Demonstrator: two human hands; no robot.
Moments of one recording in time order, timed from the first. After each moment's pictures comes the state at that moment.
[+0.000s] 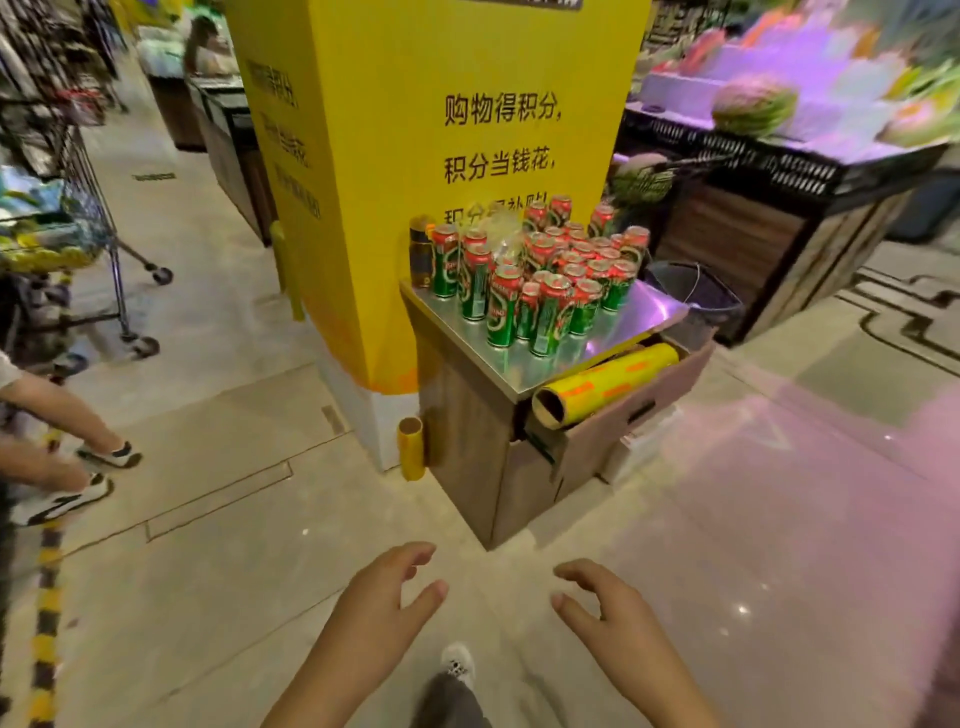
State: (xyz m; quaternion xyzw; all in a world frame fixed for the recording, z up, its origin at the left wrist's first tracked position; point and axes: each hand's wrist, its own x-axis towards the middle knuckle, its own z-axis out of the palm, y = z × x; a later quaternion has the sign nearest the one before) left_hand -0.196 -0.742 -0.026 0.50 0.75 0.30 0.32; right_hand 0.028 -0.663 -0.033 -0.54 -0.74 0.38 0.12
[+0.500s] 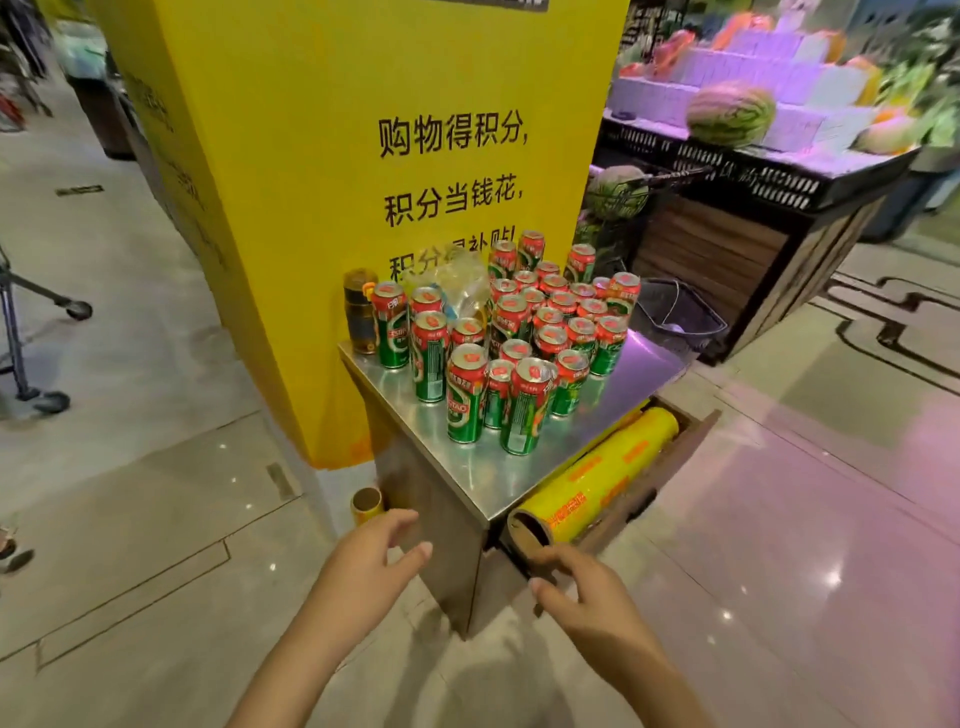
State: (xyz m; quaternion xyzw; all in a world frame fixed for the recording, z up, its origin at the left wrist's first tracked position) left_hand -0.270 -0.454 -0.018 0.52 0.74 0.31 0.31; right_hand -0.038 -0.407 -0.015 -0.54 -0.73 0.39 0.15
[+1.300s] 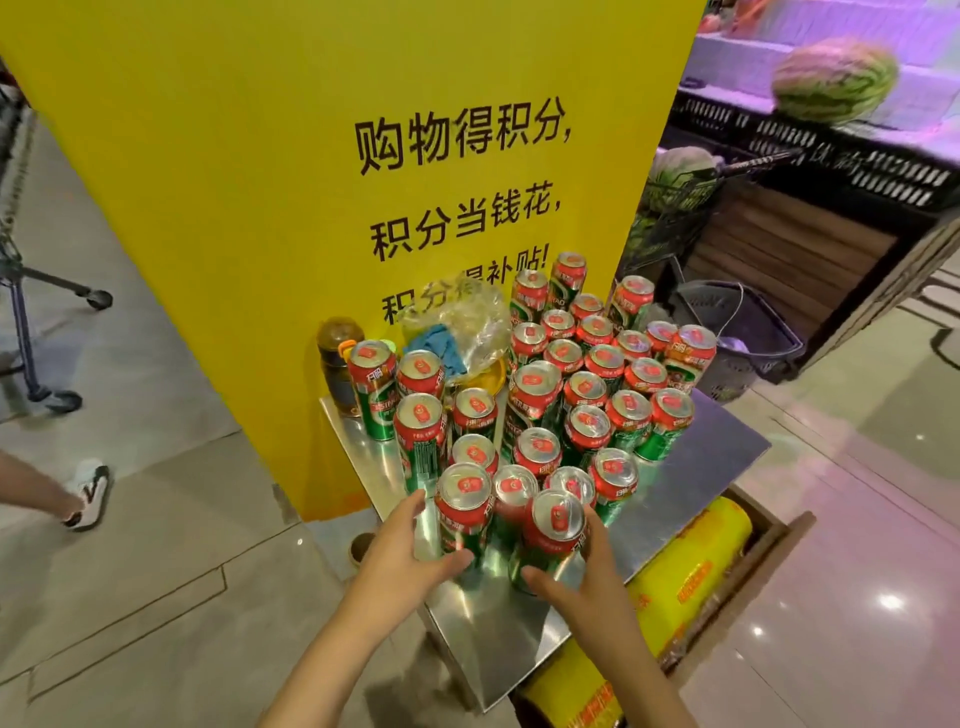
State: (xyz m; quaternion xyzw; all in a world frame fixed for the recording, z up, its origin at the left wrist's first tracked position) left_hand -0.298 -0.219 -0.040 0.42 0.74 0.35 0.39; right_hand -0.098 -0.168 -0.046 -0.54 -0.62 0.49 0.27
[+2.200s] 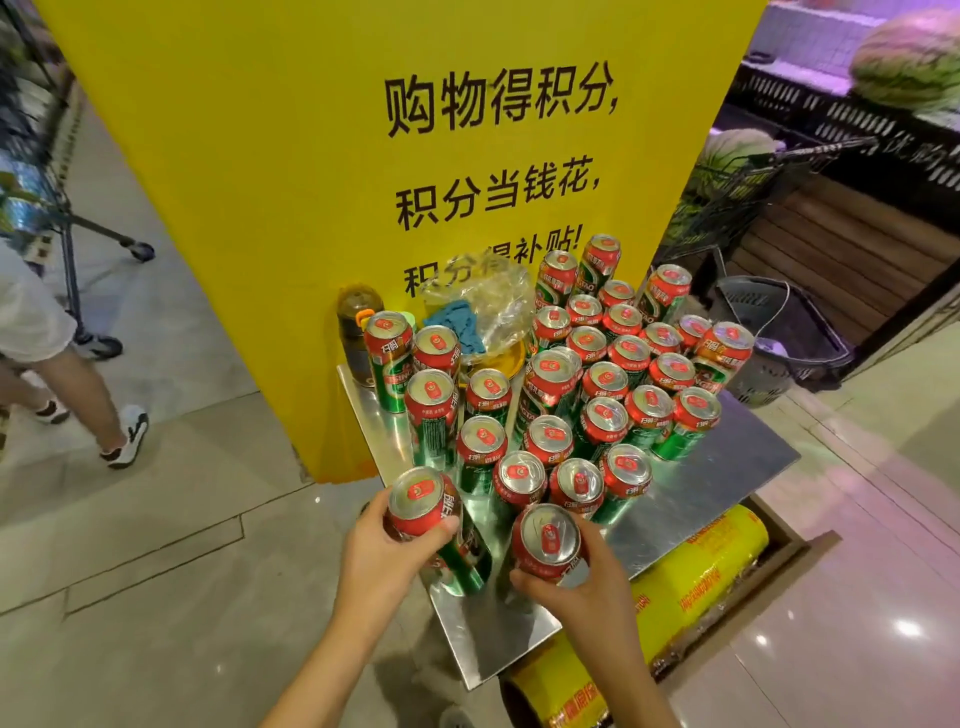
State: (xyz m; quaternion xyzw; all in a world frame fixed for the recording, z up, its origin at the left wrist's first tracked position) left_hand -0.279 -0.234 -0.038 0.26 0.72 0.54 0.35; right_hand -0.090 -0.169 -0.047 -0.51 -0.63 0.51 0.29
